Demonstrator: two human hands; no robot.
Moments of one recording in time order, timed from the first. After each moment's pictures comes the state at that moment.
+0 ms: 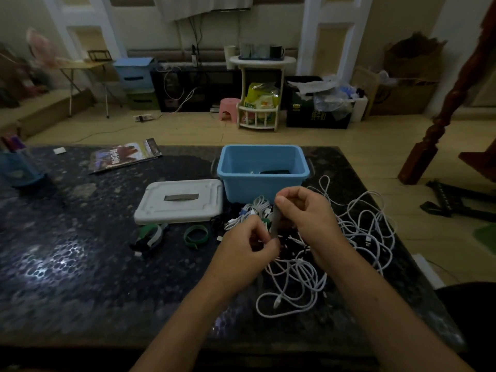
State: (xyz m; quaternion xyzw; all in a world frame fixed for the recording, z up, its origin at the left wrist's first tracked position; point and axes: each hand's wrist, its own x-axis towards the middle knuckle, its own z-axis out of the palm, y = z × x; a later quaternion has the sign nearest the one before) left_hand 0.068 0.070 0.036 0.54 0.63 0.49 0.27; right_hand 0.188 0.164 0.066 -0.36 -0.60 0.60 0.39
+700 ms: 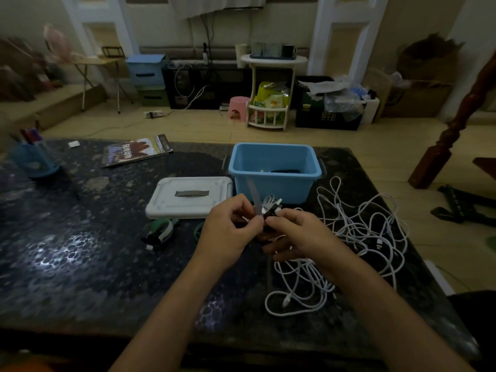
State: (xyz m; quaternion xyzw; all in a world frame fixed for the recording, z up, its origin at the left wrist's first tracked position) left_hand 0.033 0.069 0.050 0.52 0.64 0.55 0.17; right_hand 0.180 0.147 0.063 -0.38 -0.63 0.65 0.17
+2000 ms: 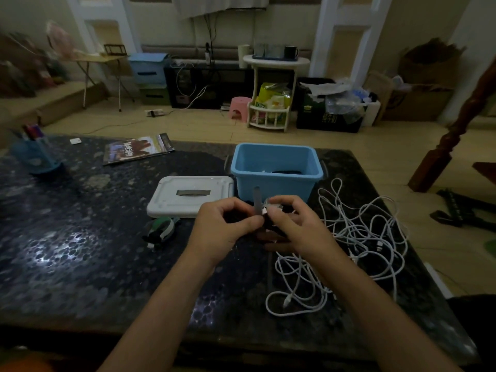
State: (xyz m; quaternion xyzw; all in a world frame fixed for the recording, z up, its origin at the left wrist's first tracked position) left_hand 0.026 0.058 0.062 0.42 0.63 0.59 0.30; right_hand 0.174 0.141 0.054 -0.33 -0.60 0.67 0.29
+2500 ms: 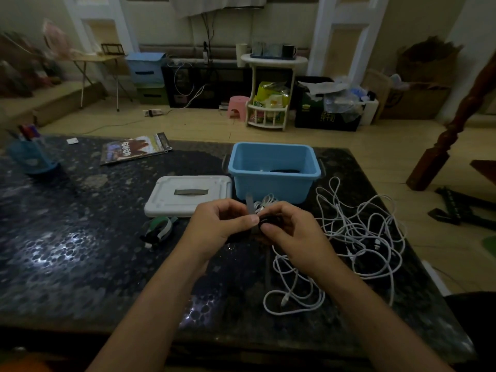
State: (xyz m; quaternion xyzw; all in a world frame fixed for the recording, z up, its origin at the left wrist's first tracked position) left_hand 0.022 0.058 0.065 0.36 0.62 0.58 0.39; right_hand 0.174 0.145 0.038 -0.28 -0.74 0.53 0.31
